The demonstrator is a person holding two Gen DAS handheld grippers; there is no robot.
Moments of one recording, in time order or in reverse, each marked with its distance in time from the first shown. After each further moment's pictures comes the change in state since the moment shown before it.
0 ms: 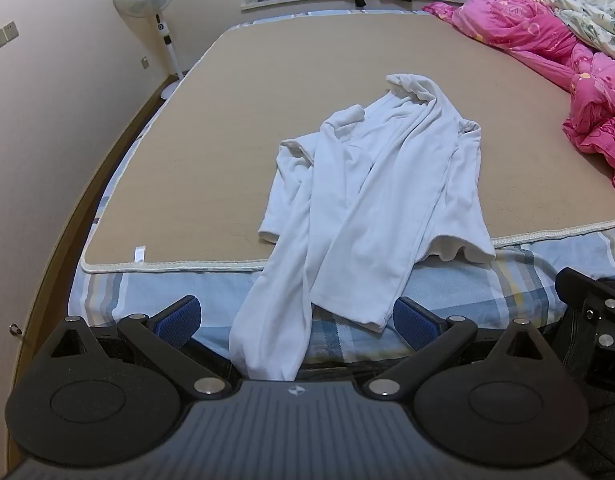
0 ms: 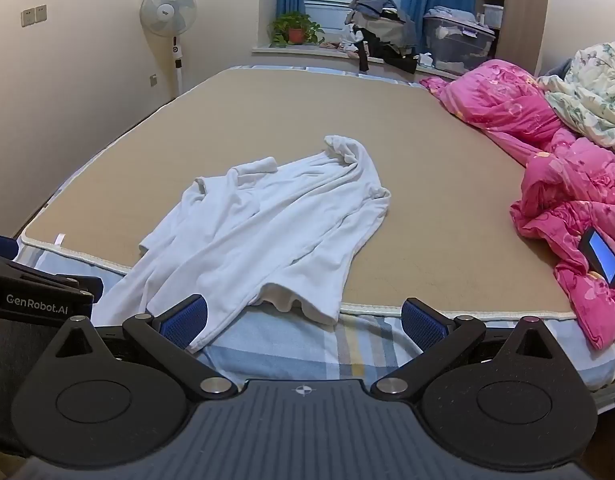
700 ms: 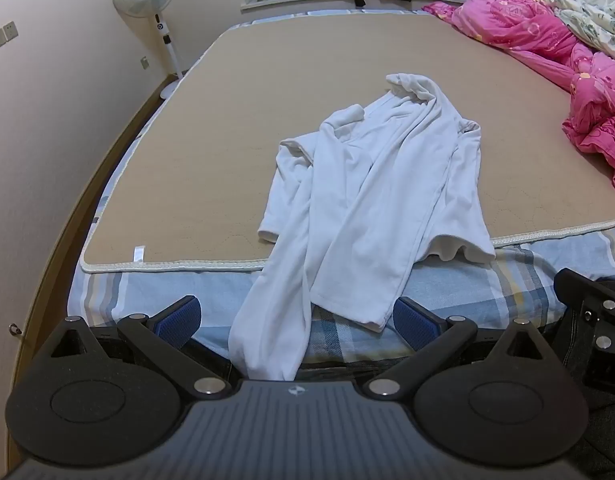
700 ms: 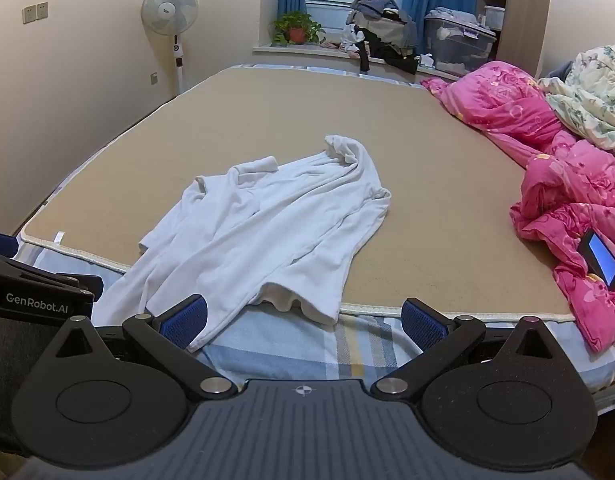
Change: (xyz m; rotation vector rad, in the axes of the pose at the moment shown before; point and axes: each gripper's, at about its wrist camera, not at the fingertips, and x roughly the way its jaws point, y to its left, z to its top) left arm 0.000 0.000 0.000 0.000 0.001 0.000; right arm 0.001 0.001 0.000 -0.001 0.003 0.001
